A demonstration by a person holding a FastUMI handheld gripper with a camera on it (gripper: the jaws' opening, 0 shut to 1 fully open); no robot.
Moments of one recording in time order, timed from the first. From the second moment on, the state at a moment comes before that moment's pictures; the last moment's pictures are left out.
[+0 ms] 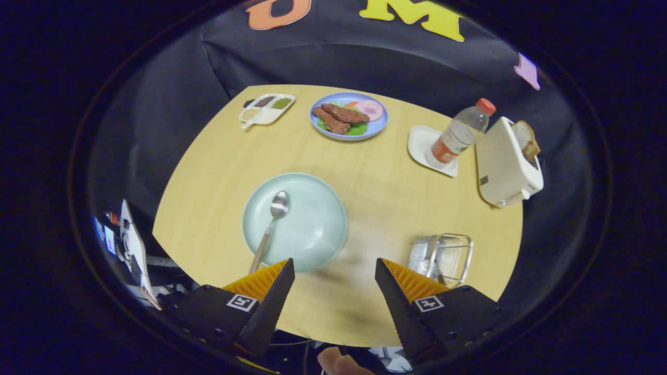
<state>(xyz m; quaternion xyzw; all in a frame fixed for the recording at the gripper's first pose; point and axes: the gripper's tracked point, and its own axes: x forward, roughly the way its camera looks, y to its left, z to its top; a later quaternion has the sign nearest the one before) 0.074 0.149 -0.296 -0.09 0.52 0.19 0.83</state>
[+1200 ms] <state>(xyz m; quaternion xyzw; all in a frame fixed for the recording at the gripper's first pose) 0.054 0.285 -0.418 0.09 0.56 0.15 0.81</state>
